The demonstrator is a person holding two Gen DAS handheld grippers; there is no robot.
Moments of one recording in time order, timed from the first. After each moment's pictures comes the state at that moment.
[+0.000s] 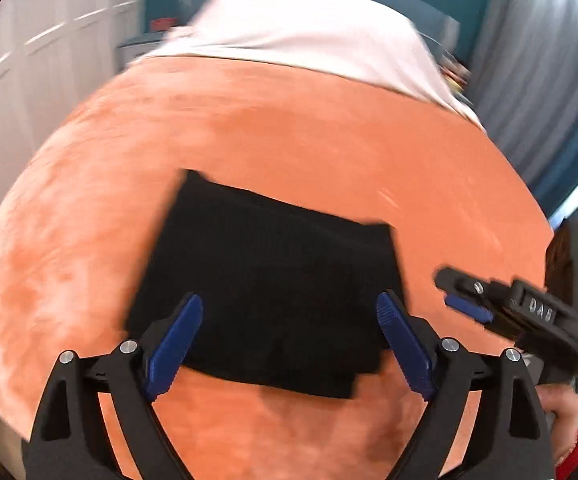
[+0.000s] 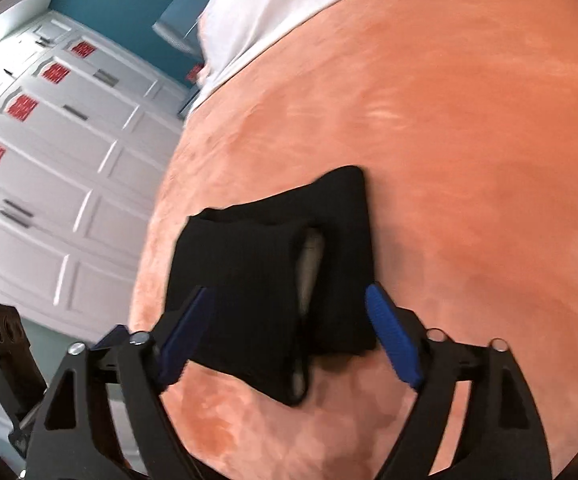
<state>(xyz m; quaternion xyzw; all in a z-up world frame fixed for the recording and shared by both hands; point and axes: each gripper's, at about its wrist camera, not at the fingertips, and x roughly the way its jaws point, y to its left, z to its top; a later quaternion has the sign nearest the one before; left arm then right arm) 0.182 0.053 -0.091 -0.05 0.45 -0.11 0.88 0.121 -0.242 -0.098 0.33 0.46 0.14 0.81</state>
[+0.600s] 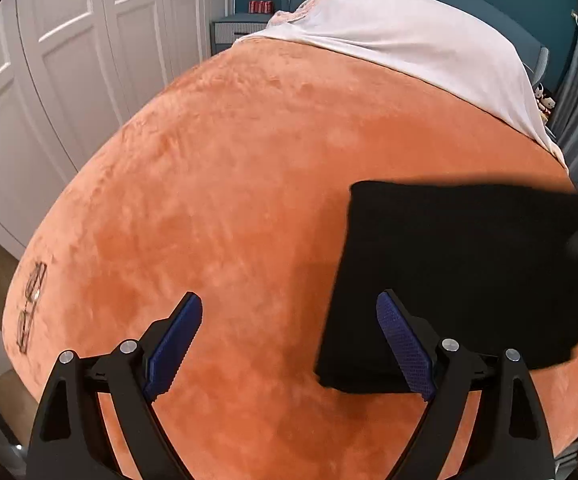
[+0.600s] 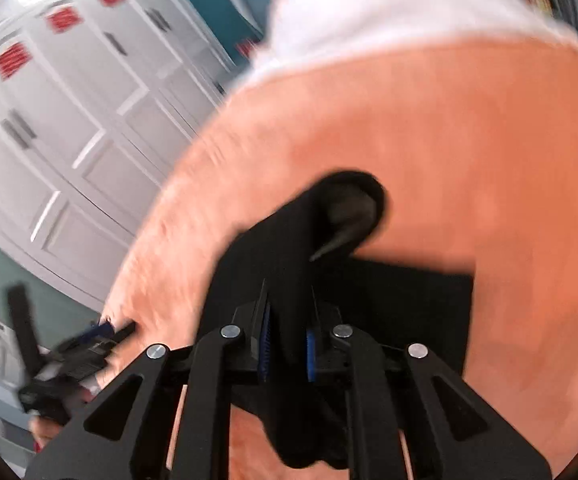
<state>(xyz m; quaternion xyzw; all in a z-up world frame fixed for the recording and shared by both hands) 0.226 0.154 -0.112 -0.06 0.47 0.02 0.88 0.181 -0.141 -0.009 0.17 0.42 0.18 0.88</state>
